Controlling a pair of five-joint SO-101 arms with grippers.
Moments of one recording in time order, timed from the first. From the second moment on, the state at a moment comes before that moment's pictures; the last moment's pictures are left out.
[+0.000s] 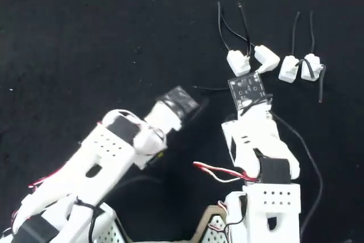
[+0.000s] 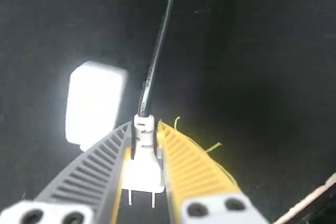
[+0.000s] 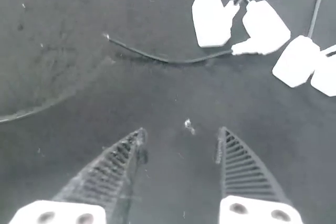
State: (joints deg) left arm 29.5 -33.9 48.3 66.5 -17.1; right arm 2.5 -71.1 66.3 61.4 21.0
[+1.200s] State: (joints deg) left arm -8.6 -42.3 67.6 55.3 -32.7; right arm -12.4 -71.3 70.4 61.5 27.1
